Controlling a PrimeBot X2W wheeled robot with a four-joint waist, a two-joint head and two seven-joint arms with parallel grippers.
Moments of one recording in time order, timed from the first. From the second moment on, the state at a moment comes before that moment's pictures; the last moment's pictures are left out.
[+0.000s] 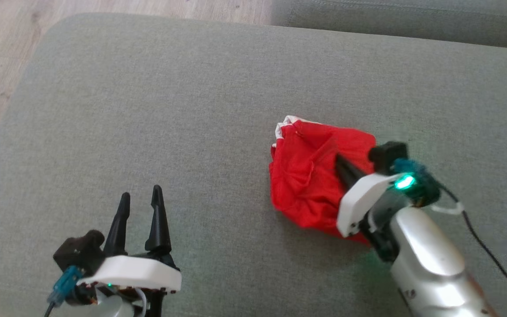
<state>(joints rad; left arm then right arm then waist) -0.11 0.38 -0.63 -0.03 -0.92 0.38 -0.24 -0.45 -0.06 0.35 0.64 0.25 0.13 0.09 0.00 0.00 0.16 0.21</state>
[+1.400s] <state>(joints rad) -0.12 0.38 -0.65 0.00 -0.85 0.37 -0.24 -0.26 -0.06 0.26 0.34 0.26 0.13 -0.03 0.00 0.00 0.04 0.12</state>
